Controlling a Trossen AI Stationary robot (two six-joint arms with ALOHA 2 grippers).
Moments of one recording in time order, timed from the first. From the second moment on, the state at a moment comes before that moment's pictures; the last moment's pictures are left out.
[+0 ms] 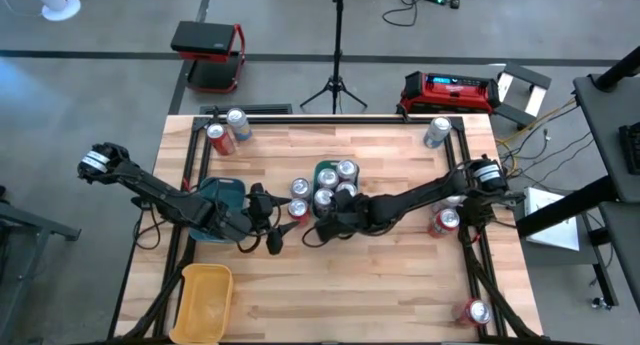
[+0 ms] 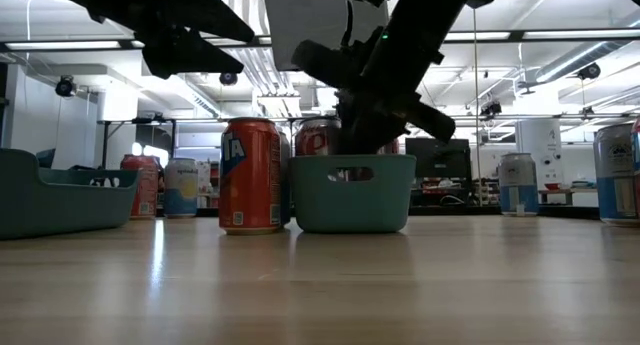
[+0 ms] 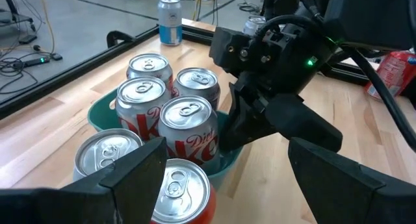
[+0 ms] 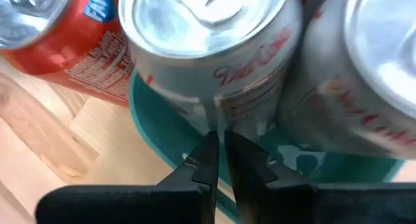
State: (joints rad) left arm -0.42 1.22 0.64 0.15 -0.72 -0.43; right arm 0.19 1.92 1.32 -0.51 0.42 1.12
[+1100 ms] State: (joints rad) left arm -0.45 1.20 0.64 0.09 -0.49 -0.48; right arm 0.44 1.72 1.25 -0.72 0.61 0.55
